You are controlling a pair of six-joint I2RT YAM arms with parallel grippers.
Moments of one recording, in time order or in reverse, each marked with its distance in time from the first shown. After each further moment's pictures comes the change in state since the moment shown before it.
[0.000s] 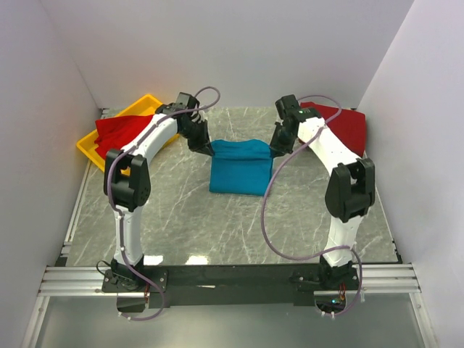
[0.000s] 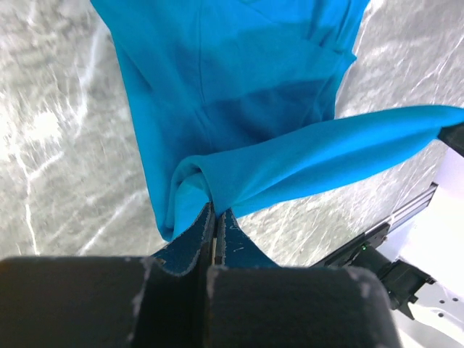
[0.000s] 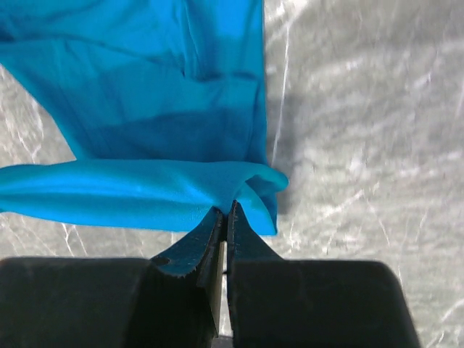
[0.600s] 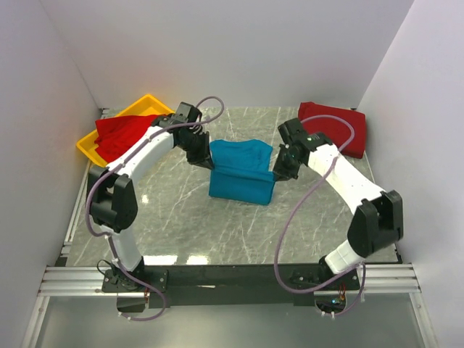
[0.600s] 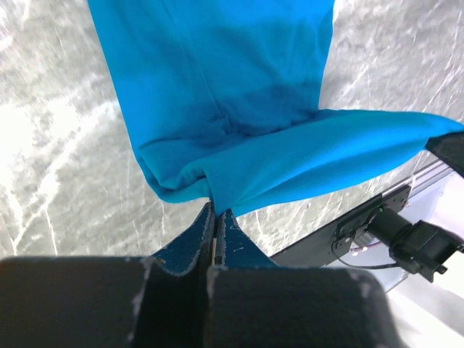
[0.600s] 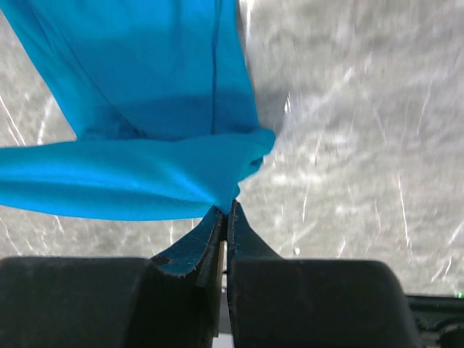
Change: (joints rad) left arm -0.087 -0.280 -0.267 0.000 -0.057 -0.003; right arm 0.095 -0.371 -0.393 0.016 0.022 0.111
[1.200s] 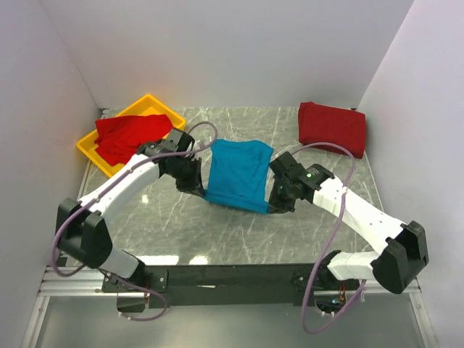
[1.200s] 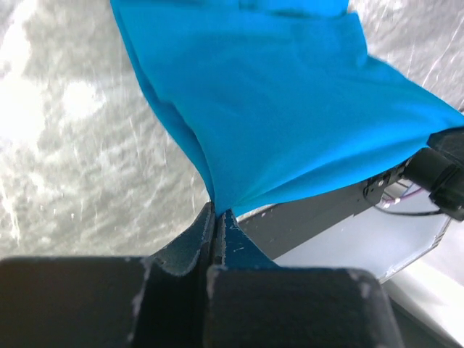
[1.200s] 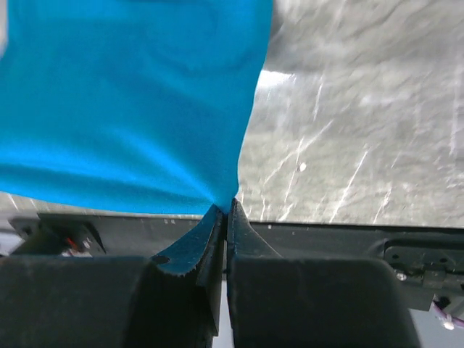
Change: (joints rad) left arm -0.071 -0.349 -0.369 -0.020 -0.039 -0.009; right arm 0.254 -0.276 -0.270 -0.034 0.000 0.188
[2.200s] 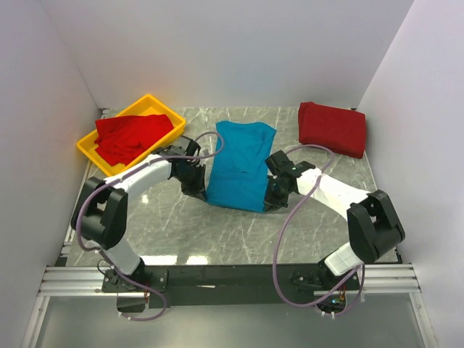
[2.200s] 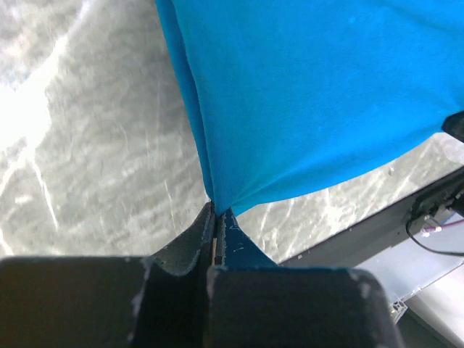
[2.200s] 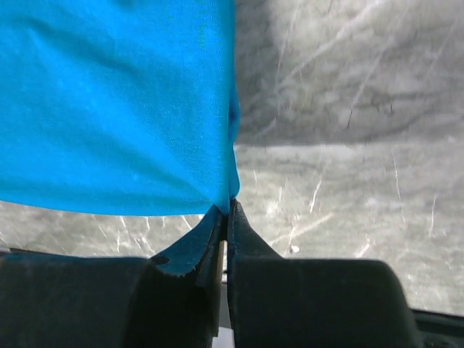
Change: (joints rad) left arm 0.023 0.200 -0.089 0.211 -0.007 0.054; right arm -0.125 0.262 -0.082 0.274 -0.089 -0.135
